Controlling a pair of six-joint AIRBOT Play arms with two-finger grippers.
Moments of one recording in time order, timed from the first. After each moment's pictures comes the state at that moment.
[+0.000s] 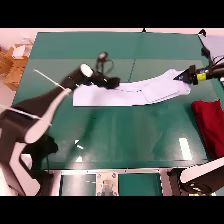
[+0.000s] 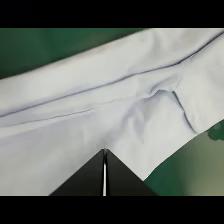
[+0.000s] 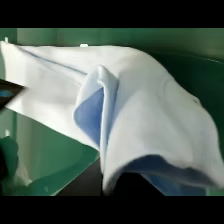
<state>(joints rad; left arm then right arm) -0.49 -1.91 1.64 0.75 -0.73 -1.33 -0.46 -1.78 1.72 -0.71 1.60 1.14</state>
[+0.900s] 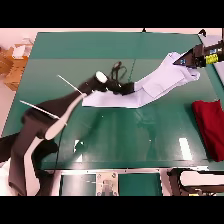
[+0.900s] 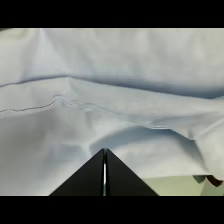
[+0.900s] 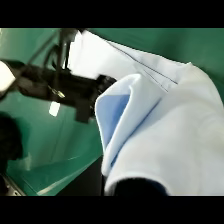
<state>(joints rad) -0.52 -2.05 1.83 0.52 -0.86 -1.32 -0.29 -1.48 1.74 -0.72 1.64 1.25</state>
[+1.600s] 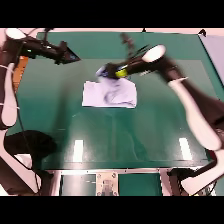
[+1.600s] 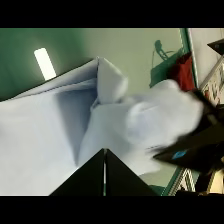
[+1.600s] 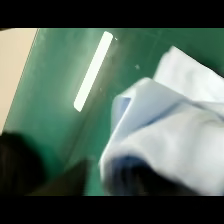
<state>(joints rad) 0.08 -1.93 2.07 0.54 -1.50 -1.30 0.42 -1.75 1.67 -0.68 0.92 1.35</state>
